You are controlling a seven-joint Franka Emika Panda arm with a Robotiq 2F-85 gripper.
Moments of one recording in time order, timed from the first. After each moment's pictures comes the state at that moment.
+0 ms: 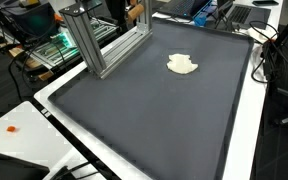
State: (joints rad) arm 0.20 -0.64 0.17 -2.57 0.11 1.96 0.16
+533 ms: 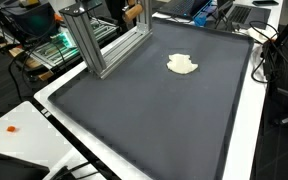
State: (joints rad) arm 0.20 -0.70 0.20 -2.62 0.13 1.96 0.24
